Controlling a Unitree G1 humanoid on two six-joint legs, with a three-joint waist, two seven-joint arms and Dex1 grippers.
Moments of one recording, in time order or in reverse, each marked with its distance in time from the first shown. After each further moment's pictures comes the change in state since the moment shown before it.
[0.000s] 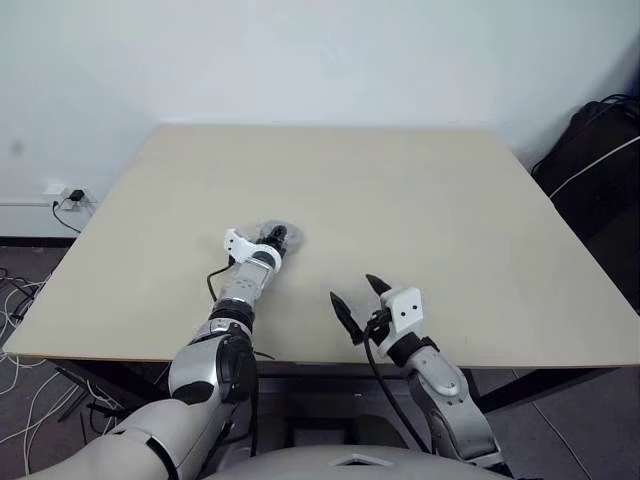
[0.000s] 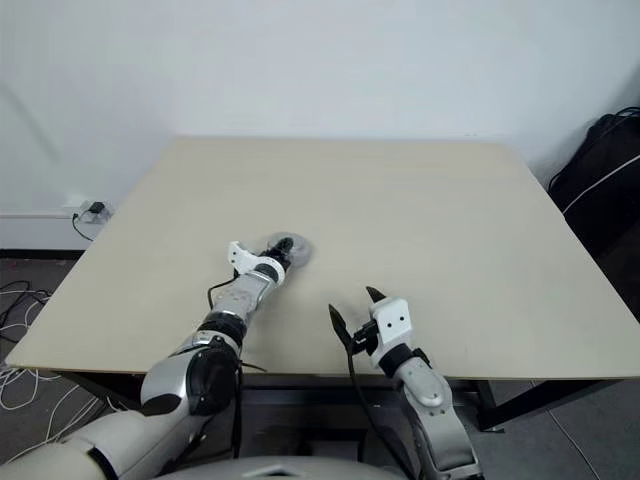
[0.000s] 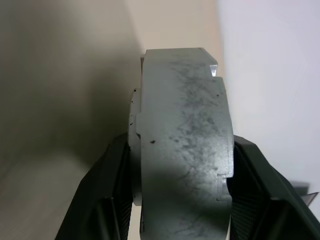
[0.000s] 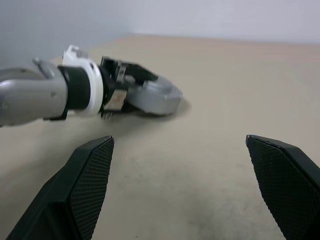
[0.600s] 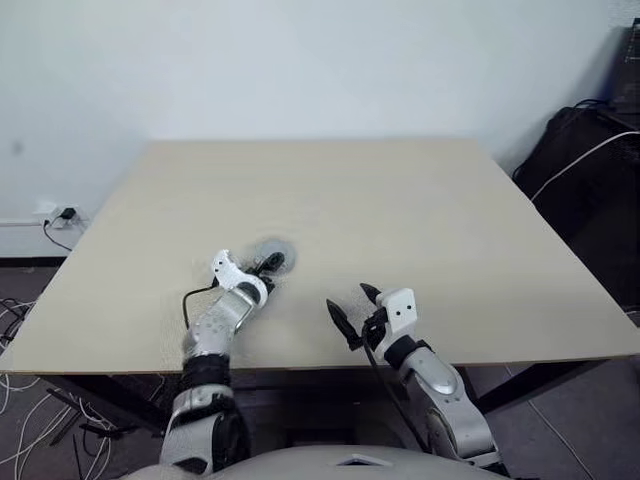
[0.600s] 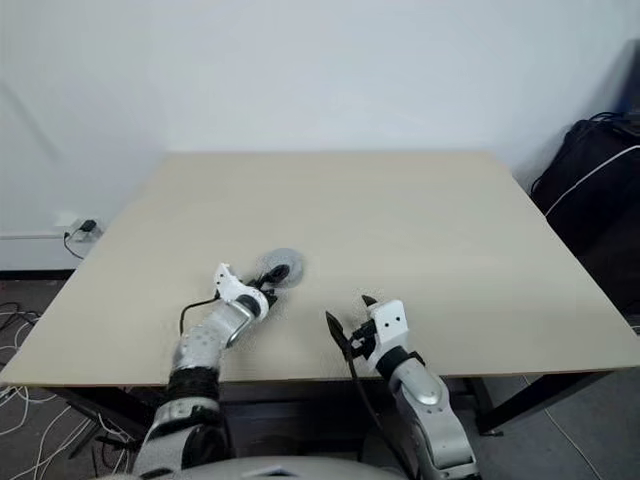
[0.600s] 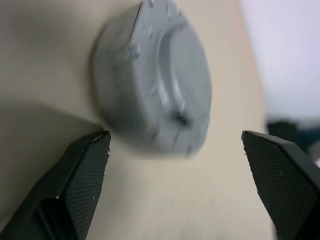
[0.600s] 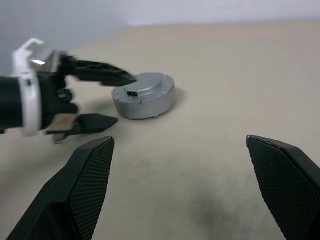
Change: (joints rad) left arm 0.519 -0.021 -0.176 -0.843 0.063 0.517 0.188; right arm 0.001 0.019 -0.003 0.006 0.062 0.143 0.039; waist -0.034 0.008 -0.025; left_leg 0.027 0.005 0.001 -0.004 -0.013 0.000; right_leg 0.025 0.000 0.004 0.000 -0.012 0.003
